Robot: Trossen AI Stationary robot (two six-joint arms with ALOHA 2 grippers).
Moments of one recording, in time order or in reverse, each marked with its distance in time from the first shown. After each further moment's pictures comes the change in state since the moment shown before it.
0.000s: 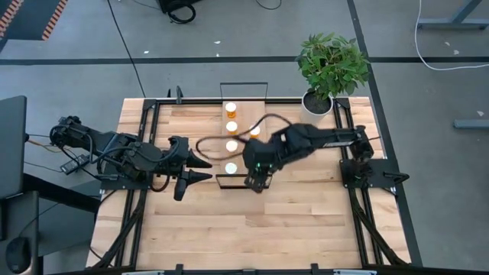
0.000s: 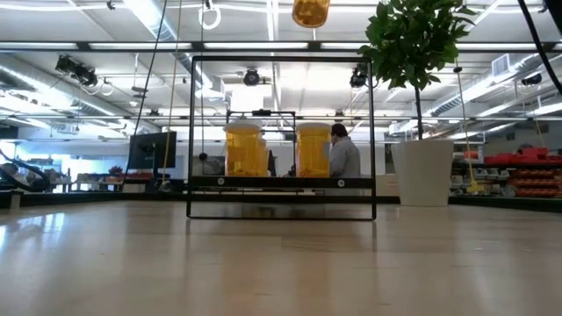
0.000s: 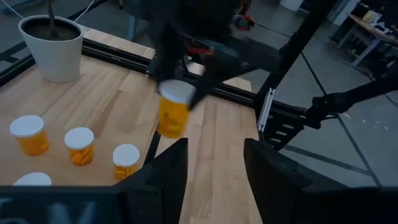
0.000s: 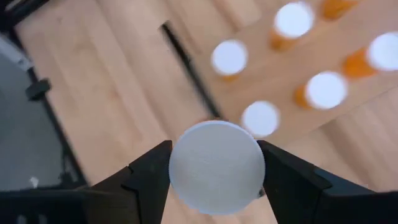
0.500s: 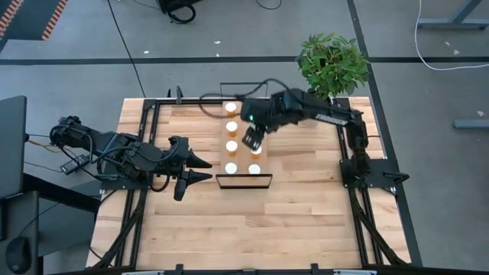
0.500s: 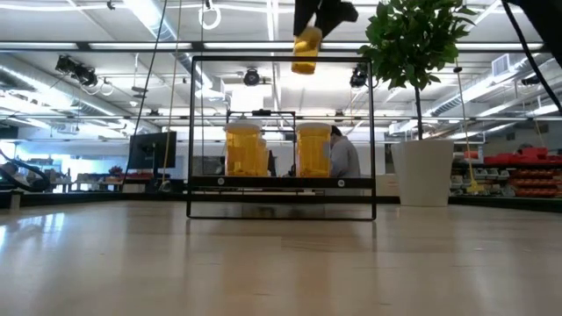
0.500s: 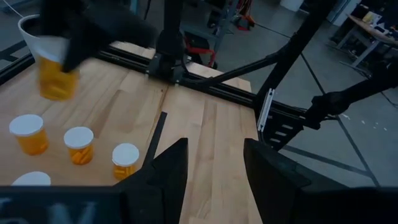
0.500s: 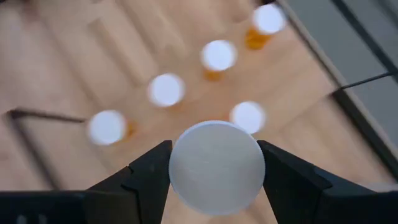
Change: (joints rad) left arm 0.000 0.000 0.000 0.000 0.000 -0.006; right arm -0.283 -0.012 0.000 0.005 0.119 -0.265
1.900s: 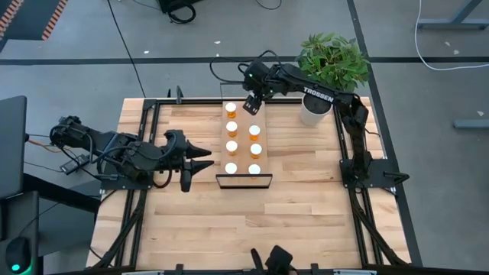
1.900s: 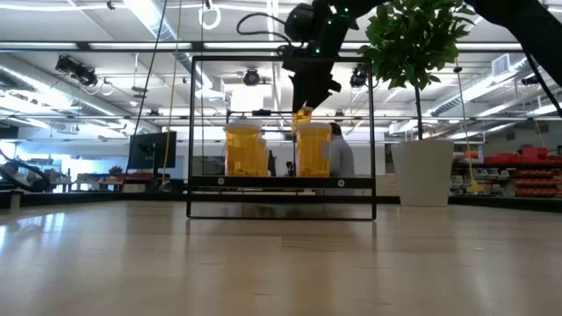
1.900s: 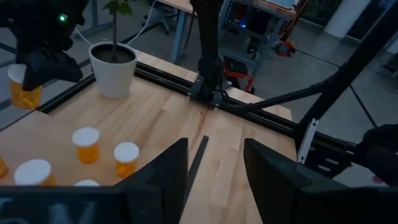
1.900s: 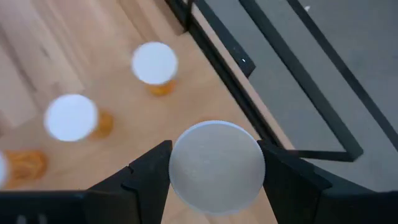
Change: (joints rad) left arm 0.003 0.000 0.000 0.008 -0.207 -0.010; right arm -0.416 0.016 -0.307 0.438 -0.115 -0.423
